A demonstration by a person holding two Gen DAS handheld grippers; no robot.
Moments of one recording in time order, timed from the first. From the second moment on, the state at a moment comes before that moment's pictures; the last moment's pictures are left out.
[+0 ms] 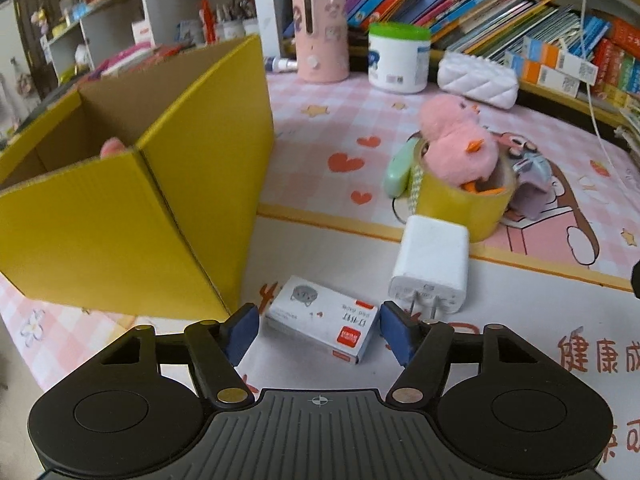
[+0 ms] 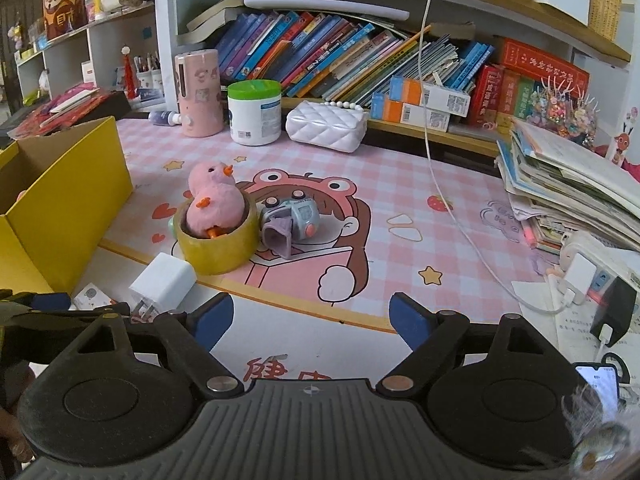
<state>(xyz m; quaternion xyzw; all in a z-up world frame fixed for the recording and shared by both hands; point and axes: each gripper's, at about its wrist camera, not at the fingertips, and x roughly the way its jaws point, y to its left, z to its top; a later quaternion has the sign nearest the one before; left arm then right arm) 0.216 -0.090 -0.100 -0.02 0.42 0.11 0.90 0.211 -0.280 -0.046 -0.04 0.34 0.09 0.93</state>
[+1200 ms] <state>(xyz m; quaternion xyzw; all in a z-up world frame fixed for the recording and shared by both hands) 0.097 0.002 -0.037 -0.10 0.34 0.22 0.91 0.264 -0.146 -0.105 -0.08 0.42 0.18 0.89</state>
